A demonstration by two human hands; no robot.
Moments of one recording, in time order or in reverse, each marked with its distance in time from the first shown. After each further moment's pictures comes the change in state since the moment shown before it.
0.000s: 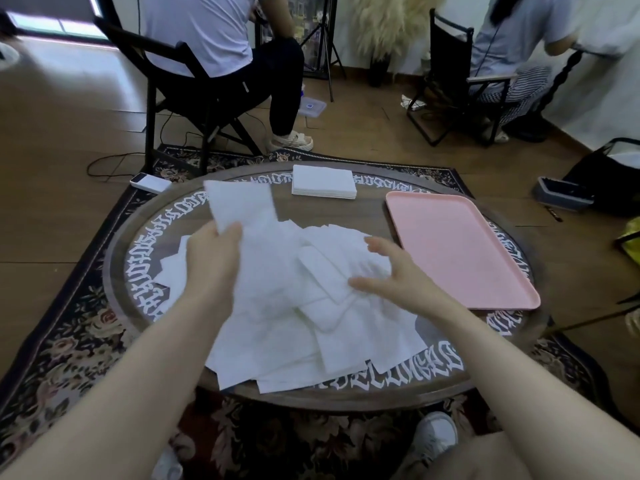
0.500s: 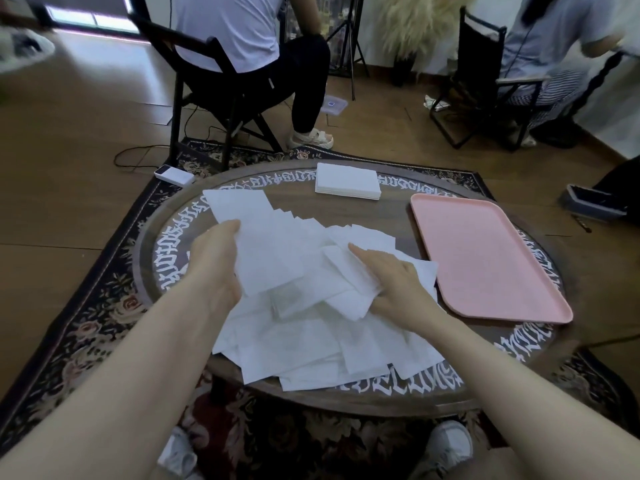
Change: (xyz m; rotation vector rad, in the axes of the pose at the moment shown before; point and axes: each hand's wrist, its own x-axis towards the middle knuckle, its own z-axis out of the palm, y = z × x) left_hand 0.022 0.002 -0.022 -0.313 0.062 -0.292; right_hand 0.017 0.002 0.040 -0.351 0.019 -0.306
